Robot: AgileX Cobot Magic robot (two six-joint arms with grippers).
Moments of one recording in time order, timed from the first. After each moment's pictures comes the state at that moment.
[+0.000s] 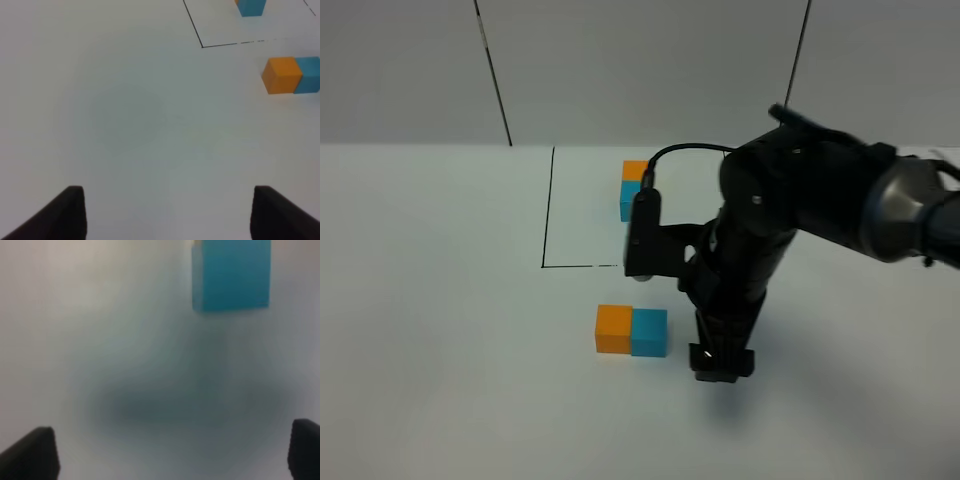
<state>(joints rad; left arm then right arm) 0.00 -0.01 -0.51 -0.18 1.04 0.16 0.65 1.93 -1.45 -0.01 0.97 -0.88</state>
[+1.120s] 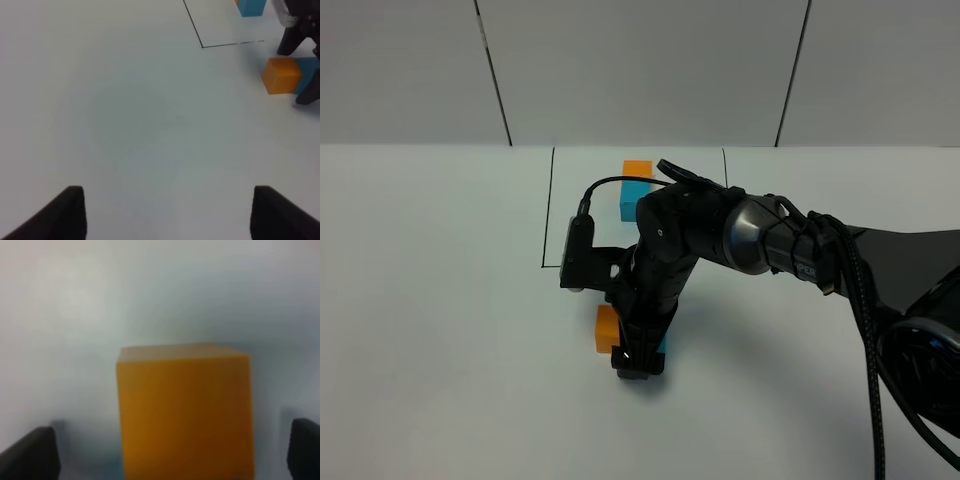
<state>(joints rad) 0.00 -0.01 -0.51 -0.18 1.04 0.16 0.67 2.29 -1.69 0.10 0.79 -0.92</state>
